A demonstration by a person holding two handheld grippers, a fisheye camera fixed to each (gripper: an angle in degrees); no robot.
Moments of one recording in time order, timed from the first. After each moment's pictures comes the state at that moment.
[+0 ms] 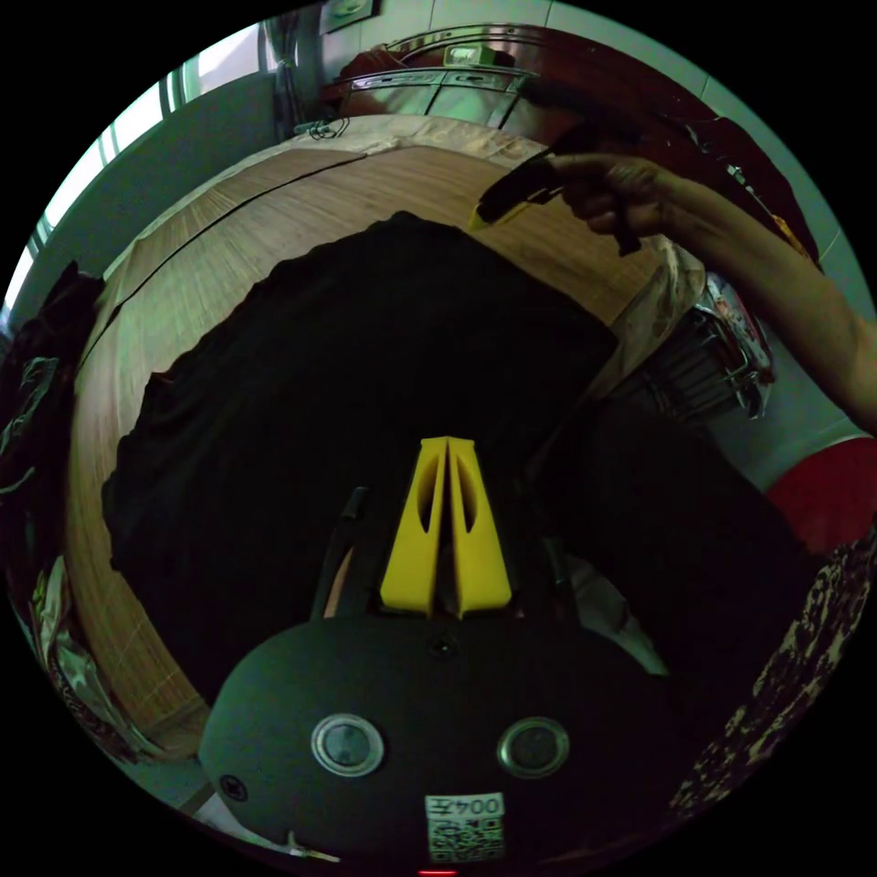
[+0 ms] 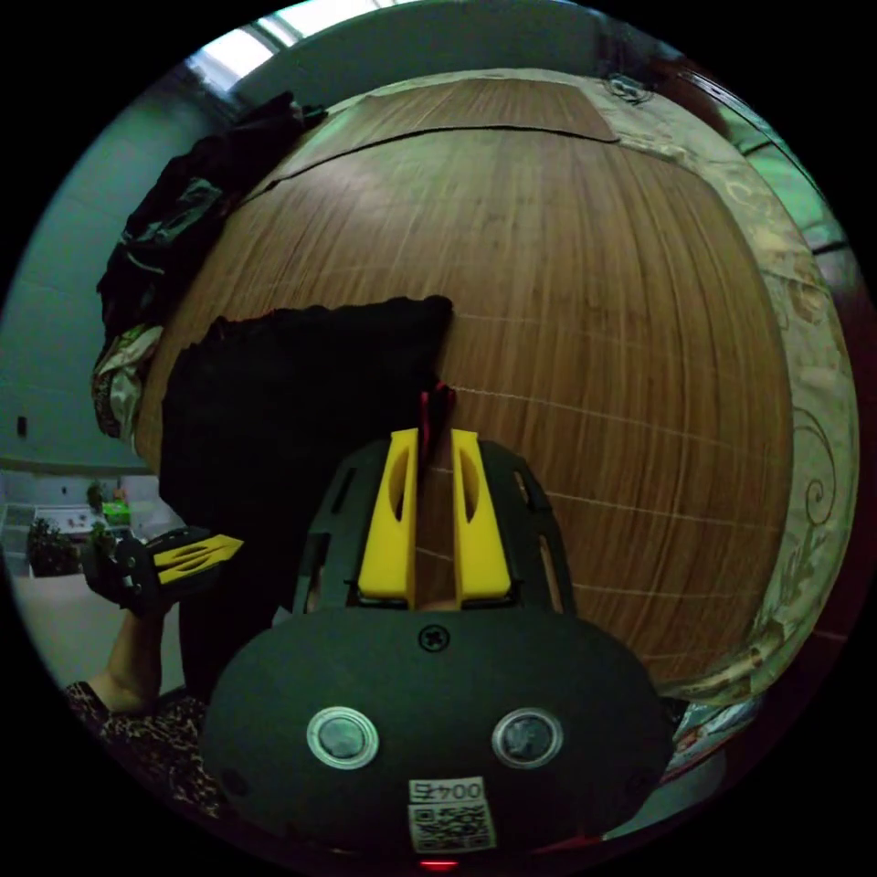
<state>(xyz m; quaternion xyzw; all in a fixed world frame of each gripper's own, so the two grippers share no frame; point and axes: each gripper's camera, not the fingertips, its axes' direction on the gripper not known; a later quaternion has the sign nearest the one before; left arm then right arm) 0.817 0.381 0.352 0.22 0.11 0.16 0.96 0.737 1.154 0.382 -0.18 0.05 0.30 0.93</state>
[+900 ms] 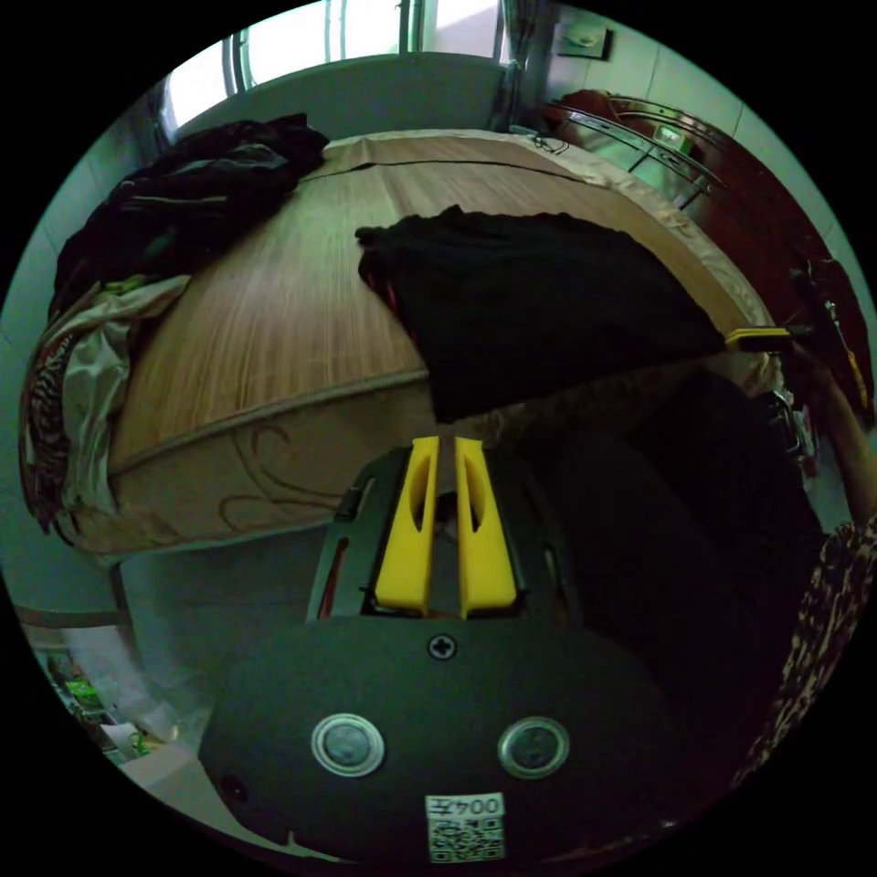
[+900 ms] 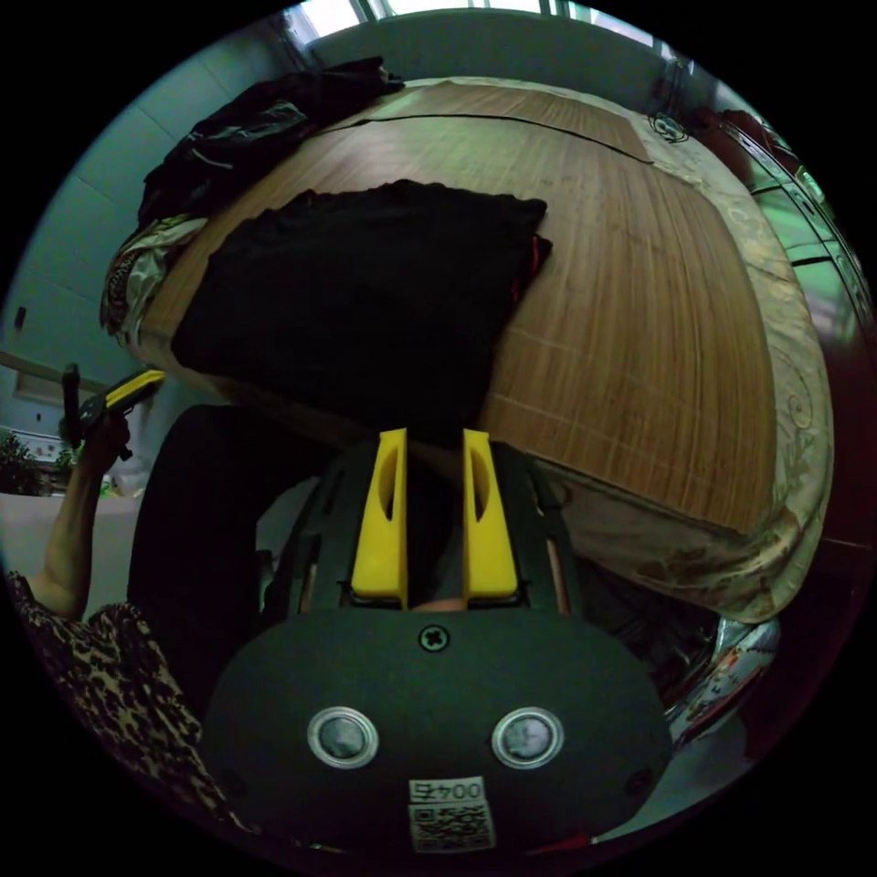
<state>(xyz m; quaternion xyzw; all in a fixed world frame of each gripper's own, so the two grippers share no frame) 0.569 0.619 0.428 0.22 0.07 -0.08 0.97 0.560 1.191 0.354 -0.22 0.08 0.22 0.95</state>
